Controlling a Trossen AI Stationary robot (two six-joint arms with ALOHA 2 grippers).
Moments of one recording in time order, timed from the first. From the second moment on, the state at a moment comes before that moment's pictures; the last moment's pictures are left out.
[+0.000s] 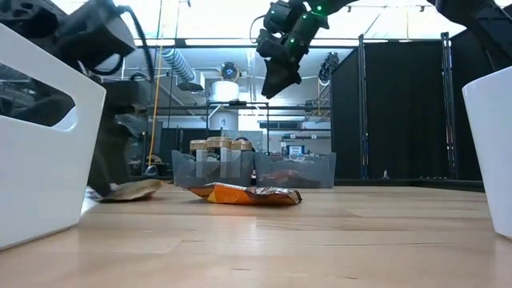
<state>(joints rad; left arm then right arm) -0.24 1.32 0.44 -0.18 -0.17 -0.33 -0.51 2.02 2.07 -1.02 -0.11 -0.12</state>
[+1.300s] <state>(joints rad) 0.07 1.44 0.92 0.07 -0.43 -0.30 -0.24 1.31 2.08 -1.41 0.26 0.21</state>
